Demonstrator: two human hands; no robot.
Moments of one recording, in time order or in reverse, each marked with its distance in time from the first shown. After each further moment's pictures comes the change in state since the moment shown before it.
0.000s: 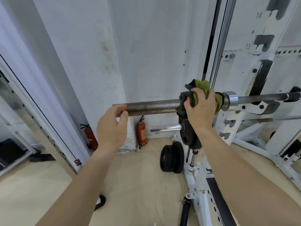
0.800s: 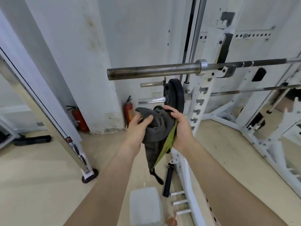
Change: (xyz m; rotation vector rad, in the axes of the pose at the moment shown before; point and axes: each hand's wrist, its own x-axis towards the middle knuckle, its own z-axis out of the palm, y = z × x) left_hand -0.181 0.026 0.010 -0.717 -0.441 -0.604; right_hand -0.179 -0.102 -0.168 1.289 -0.487 1.219
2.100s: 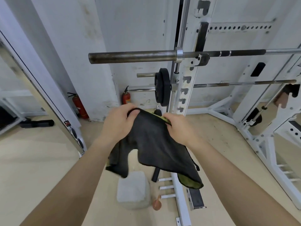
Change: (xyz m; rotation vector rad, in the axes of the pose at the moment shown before) left_hand -0.096 -0.003 0.056 1.048 0.060 0.562; right_hand -0.063 -0.066 -0.142 -1.698 -0.248 -0.437
